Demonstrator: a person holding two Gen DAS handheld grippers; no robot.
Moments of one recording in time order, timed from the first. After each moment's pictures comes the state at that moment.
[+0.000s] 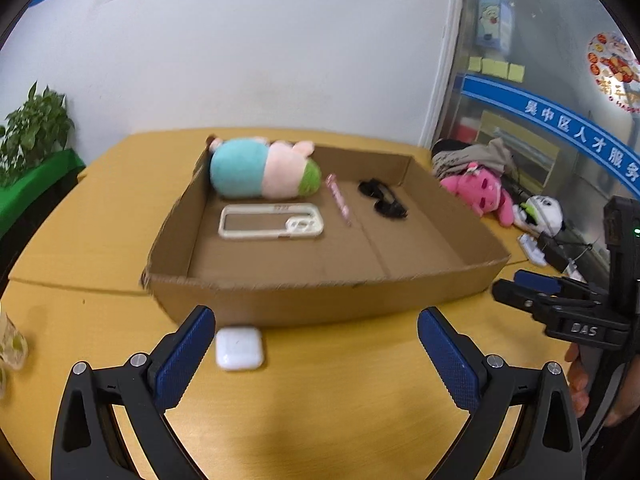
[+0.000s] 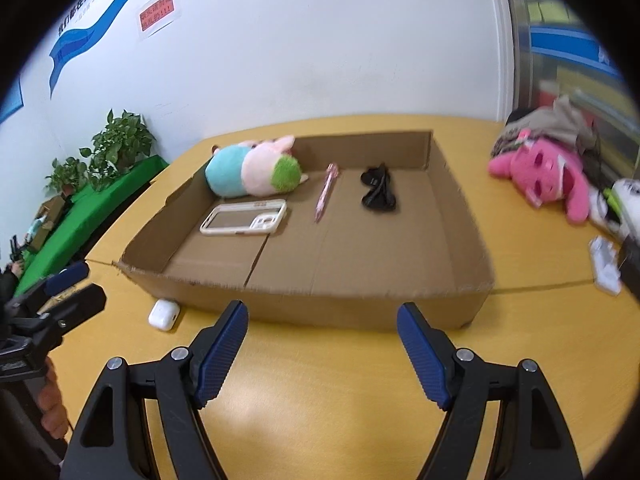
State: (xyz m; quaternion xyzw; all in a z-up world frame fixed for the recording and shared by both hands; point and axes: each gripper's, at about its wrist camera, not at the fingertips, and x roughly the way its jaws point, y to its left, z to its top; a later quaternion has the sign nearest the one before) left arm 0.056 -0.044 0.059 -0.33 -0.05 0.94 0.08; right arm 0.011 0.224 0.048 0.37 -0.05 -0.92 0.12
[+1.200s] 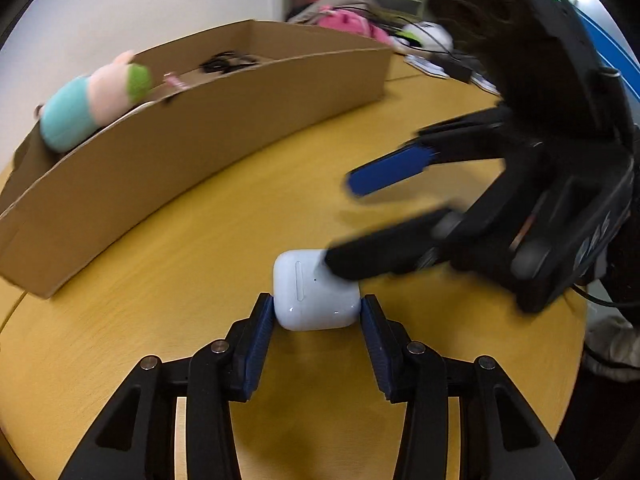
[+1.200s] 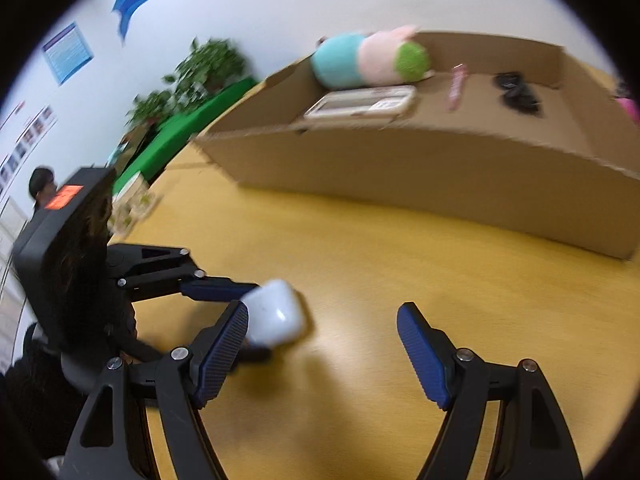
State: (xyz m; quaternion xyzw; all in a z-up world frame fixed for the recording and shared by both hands) left arm 0.073 0.018 -0.026 -0.44 0.13 0.83 0.32; right arm 0.022 0.149 -0.029 0.46 -0.03 -0.83 0.32
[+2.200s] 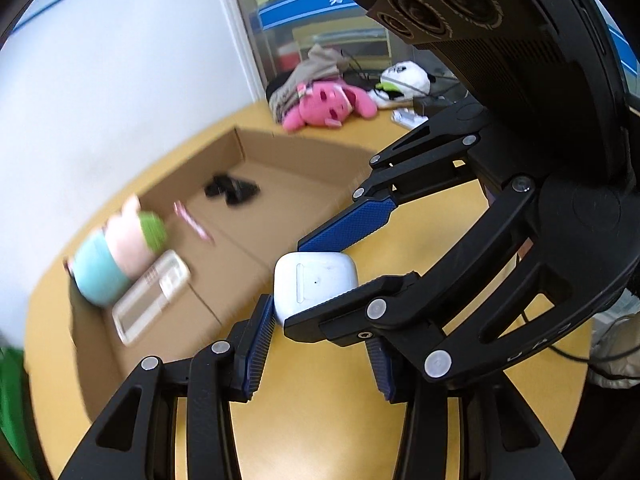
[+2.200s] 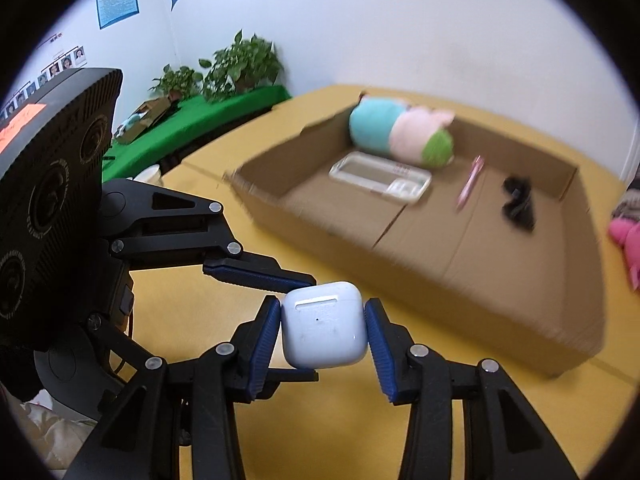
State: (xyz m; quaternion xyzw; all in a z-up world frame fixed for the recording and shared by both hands) left arm 0.046 0.066 0.085 -0.32 0.23 0.86 0.32; right arm 0.006 0.151 0.072 0.37 0.08 -0.87 0.32
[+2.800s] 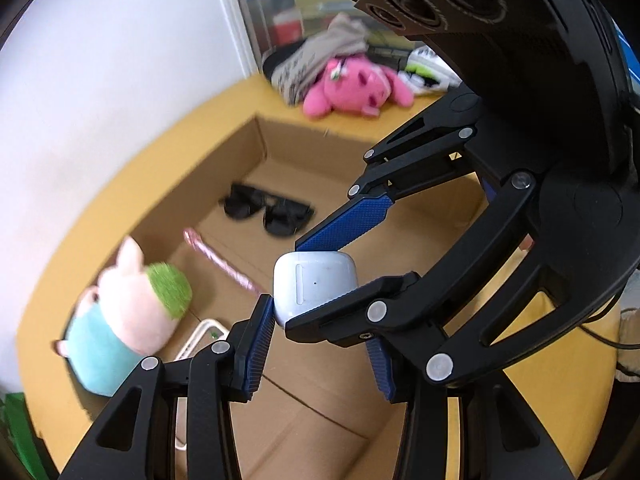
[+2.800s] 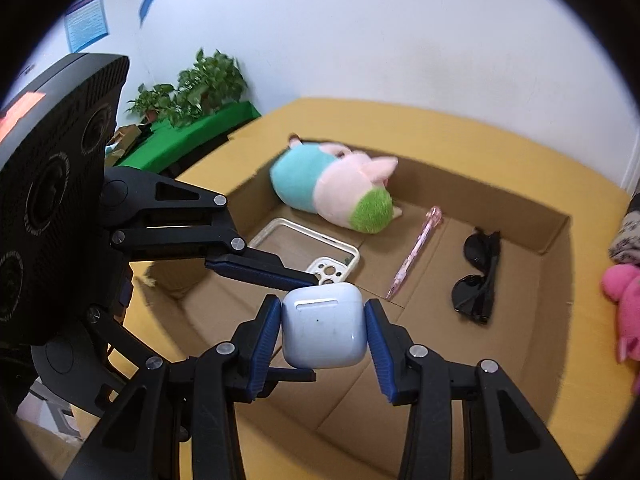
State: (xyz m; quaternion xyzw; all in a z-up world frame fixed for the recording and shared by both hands) left arm -0.143 0.065 0.079 -0.40 0.25 0.81 0.36; right arm -0.162 0.165 0.075 0.42 0.04 -0.85 0.31
